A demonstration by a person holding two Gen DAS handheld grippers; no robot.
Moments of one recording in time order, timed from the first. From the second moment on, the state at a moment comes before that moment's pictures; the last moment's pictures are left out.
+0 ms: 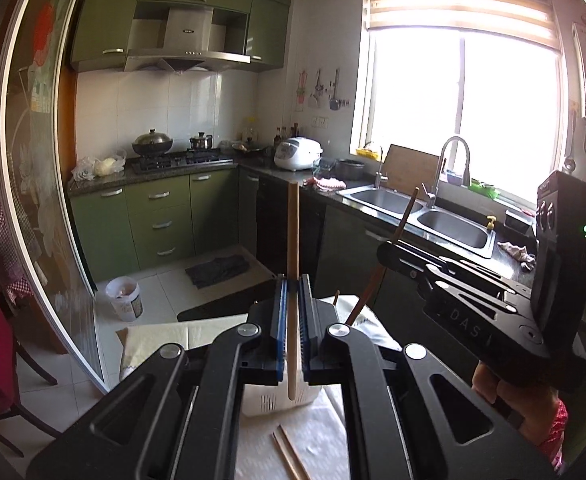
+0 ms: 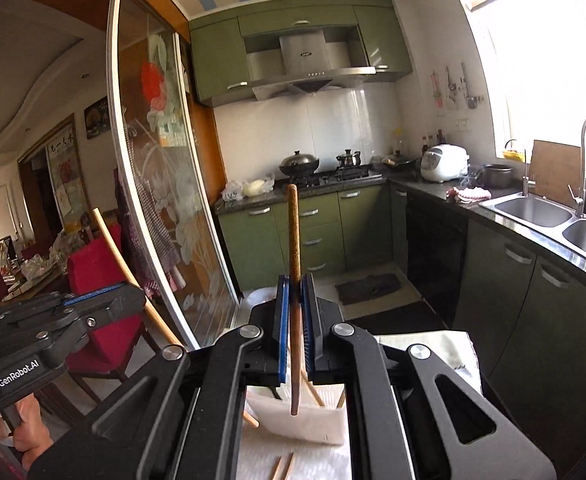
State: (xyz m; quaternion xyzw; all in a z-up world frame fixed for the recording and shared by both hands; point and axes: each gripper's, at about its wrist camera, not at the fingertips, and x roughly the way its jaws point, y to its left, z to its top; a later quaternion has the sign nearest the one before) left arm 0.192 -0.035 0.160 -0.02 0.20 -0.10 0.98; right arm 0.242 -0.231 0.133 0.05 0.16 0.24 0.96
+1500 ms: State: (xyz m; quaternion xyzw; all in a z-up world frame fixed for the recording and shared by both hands) left arm 0.230 -0.047 -0.090 -0.05 0.54 -0.05 0.84; right arm 0.152 -0.314 -0.066 0.11 0.35 0.22 0.90
